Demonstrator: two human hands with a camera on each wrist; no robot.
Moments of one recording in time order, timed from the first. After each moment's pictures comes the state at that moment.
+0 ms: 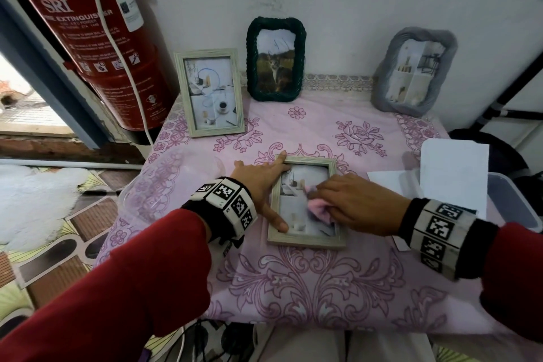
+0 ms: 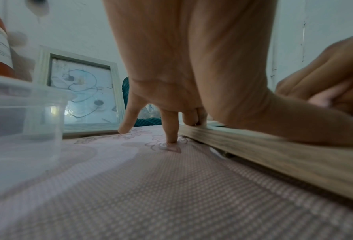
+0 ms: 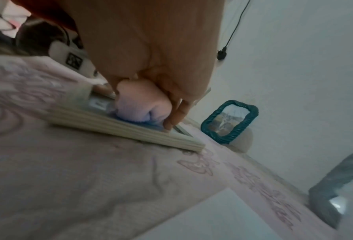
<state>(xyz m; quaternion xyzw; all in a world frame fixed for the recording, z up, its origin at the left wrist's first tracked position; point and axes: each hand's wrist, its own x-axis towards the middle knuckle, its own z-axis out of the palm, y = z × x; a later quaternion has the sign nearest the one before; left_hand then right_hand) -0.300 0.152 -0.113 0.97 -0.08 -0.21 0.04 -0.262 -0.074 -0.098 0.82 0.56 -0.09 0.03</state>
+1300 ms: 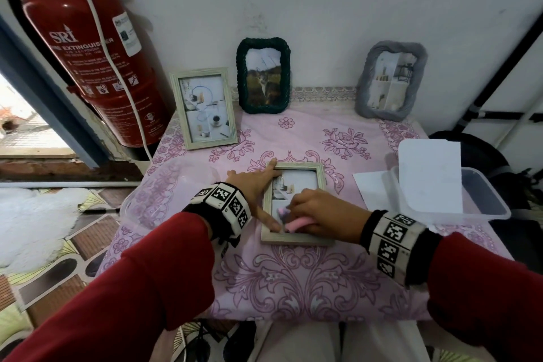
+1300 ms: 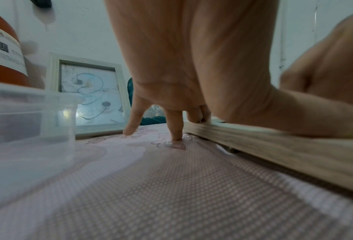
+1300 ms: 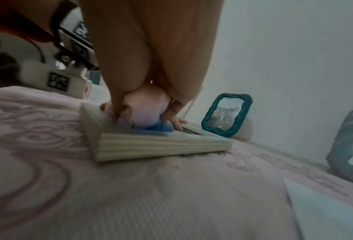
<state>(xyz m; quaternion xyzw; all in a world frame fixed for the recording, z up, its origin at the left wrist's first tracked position) -0.304 0.150 -0.110 0.97 -0.07 -0.21 0.06 -0.283 -0.052 -0.107 0.82 0.56 -0.14 -0.08</state>
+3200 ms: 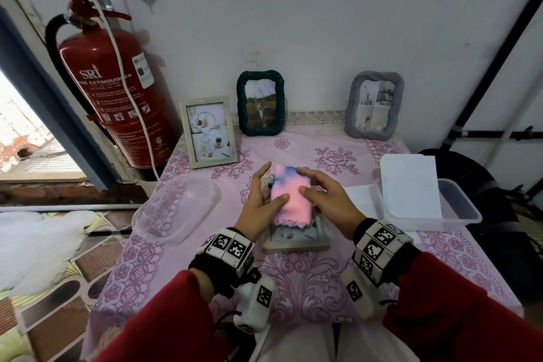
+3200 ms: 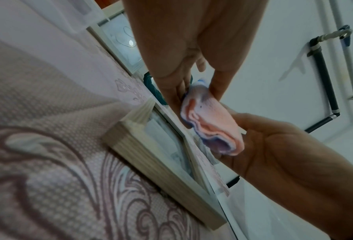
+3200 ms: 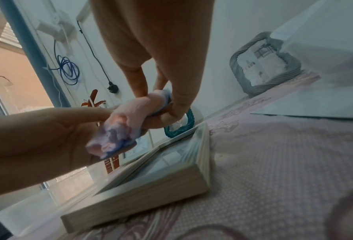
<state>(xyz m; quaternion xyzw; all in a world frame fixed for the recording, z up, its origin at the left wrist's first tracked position) -0.348 0.090 -0.111 0.65 0.04 0.06 0.75 -0.291 -0.058 -0.098 0.71 0.16 -0.15 -0.67</state>
